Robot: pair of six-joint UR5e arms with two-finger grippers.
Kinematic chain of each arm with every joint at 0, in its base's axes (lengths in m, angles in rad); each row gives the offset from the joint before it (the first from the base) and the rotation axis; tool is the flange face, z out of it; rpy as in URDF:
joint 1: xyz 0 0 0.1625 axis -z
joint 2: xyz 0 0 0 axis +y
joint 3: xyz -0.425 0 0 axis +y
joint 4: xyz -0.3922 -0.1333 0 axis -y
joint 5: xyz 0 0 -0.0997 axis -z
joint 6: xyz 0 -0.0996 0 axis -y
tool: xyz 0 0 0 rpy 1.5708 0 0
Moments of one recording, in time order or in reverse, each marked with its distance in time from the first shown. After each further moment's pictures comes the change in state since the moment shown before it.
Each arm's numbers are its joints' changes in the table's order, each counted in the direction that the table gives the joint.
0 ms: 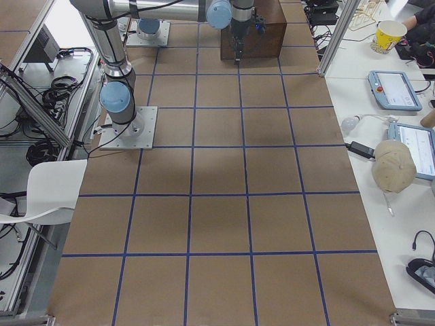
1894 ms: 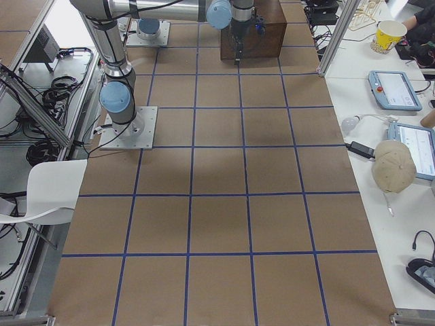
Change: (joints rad) left arm -0.032 0.076 -0.002 0.029 0.008 0.021; right arm 0.000 0.000 0.000 0.000 0.001 0.000
